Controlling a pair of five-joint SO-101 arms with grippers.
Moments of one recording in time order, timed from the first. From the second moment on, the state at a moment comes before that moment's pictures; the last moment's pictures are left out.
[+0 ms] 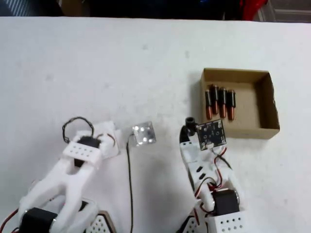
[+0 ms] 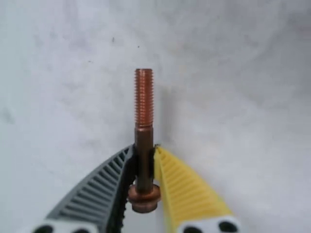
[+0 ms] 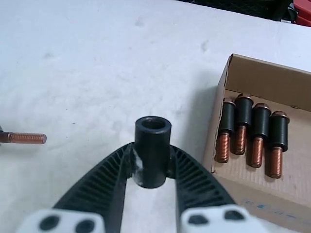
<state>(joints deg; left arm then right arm) 8.0 -25.9 68.4 31.8 -63.6 -14.6 -102.5 89.3 48.3 7.4</state>
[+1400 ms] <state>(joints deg) 8.0 -26.9 68.1 31.8 -76.0 -14.6 -102.5 89.3 48.3 7.4</state>
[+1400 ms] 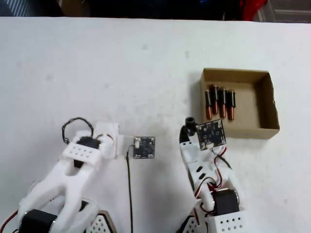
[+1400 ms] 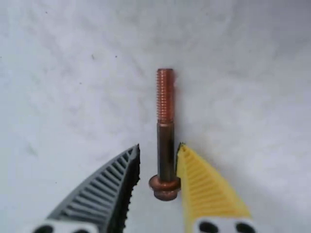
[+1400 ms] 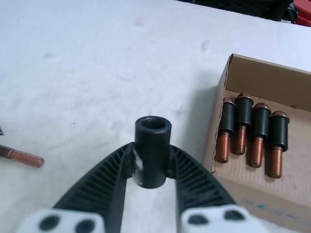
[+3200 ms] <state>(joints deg) 9.8 -26.9 22.1 96.0 -0.6 -14.6 -102.5 90.3 48.3 7.4</state>
